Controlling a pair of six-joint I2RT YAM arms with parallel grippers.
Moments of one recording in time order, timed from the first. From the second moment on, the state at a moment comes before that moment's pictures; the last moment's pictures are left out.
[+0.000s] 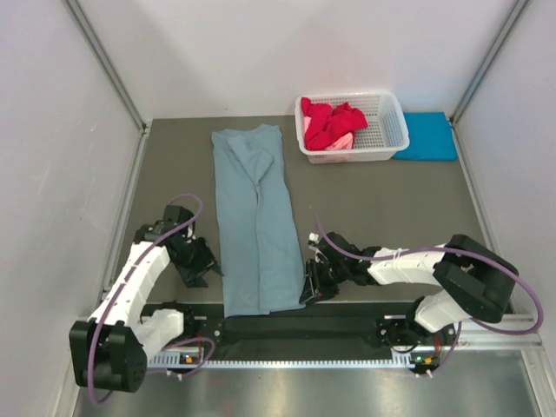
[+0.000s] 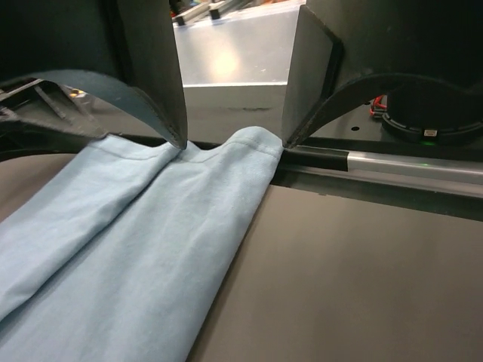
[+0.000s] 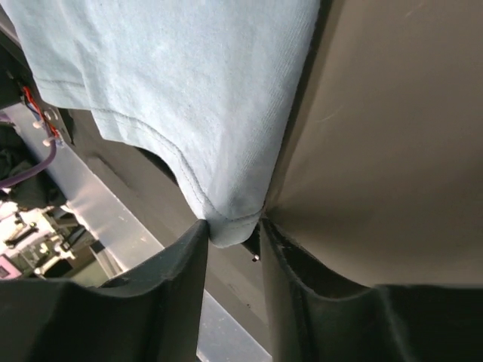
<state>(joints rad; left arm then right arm) -0.08 1.00 0.70 -1.09 0.24 -0.68 0.95 1.45 0.51 -0.01 -0.44 0.92</state>
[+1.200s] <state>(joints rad) -0.54 1.04 0.50 -0.97 0.11 -1.10 0.95 1.43 0.48 0.04 -0.41 0.95</state>
